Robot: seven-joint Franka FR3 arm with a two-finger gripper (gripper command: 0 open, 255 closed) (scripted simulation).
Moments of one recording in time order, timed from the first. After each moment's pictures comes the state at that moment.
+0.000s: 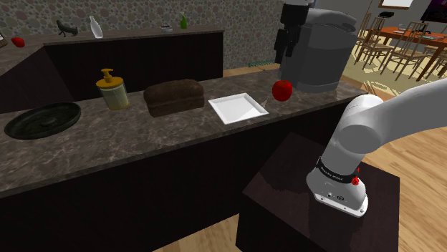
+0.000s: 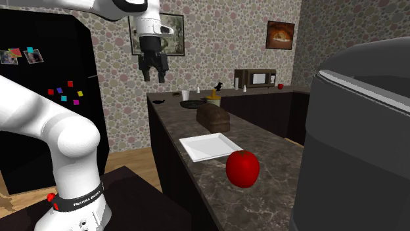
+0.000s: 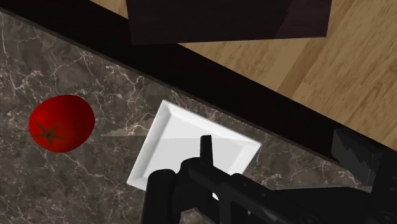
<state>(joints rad) 0.02 -0.83 -0.05 -2.32 -0.03 1.52 -0.05</state>
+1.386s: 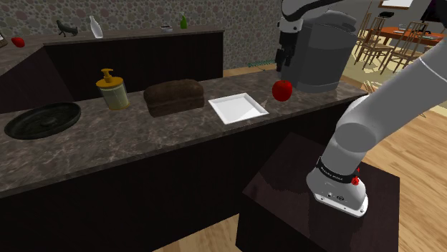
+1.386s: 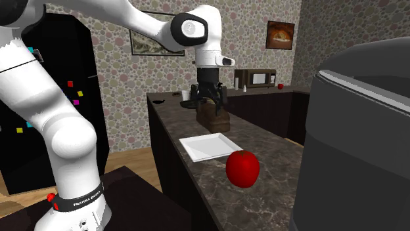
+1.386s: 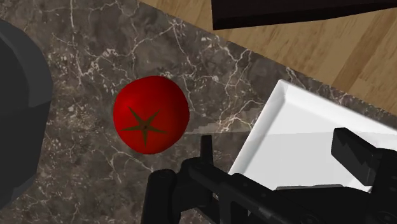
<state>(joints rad) -0.07 -0.42 -0.41 -2.27 -0.20 1.86 -0.37</state>
